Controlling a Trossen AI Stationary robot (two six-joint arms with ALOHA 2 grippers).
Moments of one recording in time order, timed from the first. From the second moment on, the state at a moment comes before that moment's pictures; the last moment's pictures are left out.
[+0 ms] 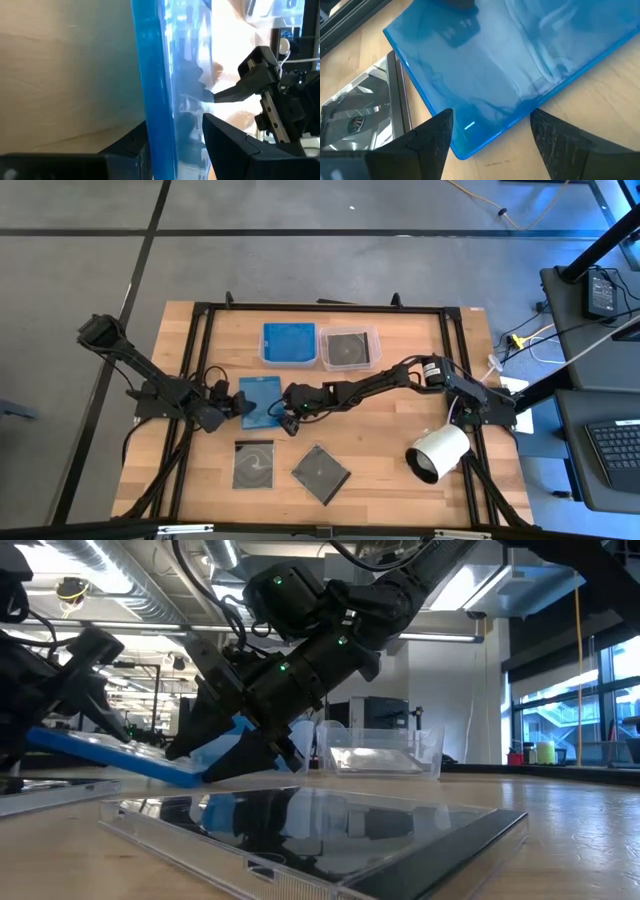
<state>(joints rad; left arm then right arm) -0.57 0.91 0.05 -0.01 -0.69 -2.06 0.08 2.31 1.51 0.14 -0.02 0.62</state>
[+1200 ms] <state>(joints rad) -0.57 0.92 0.04 0.33 -0.80 -1.53 0.20 2.17 1.50 -0.14 0.94 0.32</state>
